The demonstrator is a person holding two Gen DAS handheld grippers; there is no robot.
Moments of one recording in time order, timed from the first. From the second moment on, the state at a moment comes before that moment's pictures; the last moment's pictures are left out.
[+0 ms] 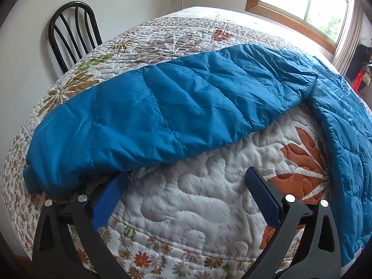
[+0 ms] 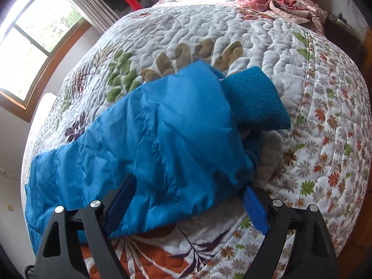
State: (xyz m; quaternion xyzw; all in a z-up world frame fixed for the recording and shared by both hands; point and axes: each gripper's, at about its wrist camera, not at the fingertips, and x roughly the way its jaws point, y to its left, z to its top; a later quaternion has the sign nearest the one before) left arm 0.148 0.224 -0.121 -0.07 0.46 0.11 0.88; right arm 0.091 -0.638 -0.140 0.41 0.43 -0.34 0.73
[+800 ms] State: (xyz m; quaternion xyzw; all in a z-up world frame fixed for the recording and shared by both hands) left arm 0.151 0.226 -0.127 -0.07 0.46 0.10 0.88; right arm 0.150 -0.536 -0.030 0.25 0.37 -0.30 0.84
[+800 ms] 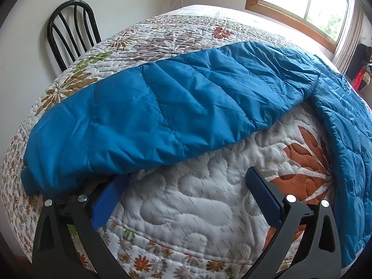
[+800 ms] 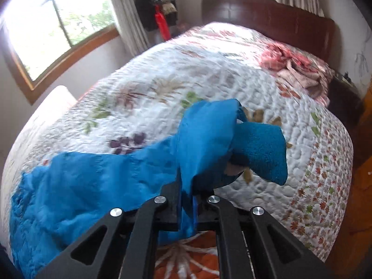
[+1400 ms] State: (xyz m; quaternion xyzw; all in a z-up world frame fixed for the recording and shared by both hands) left arm 0.150 0.227 -0.127 -0.07 0.46 0.10 0.88; right arm 0.237 -0.314 -0.038 0.05 0.43 -0.03 0.90
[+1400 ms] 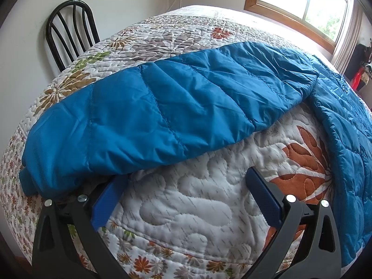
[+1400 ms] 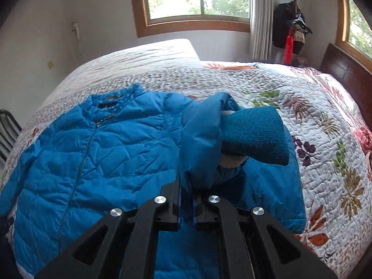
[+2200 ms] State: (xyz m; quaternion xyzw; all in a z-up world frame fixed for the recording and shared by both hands) left arm 0.146 0.196 -0.087 -0.05 0.44 0.09 0.89; right arm 0.191 -0.234 -0.048 0.02 0.47 0.16 0.87
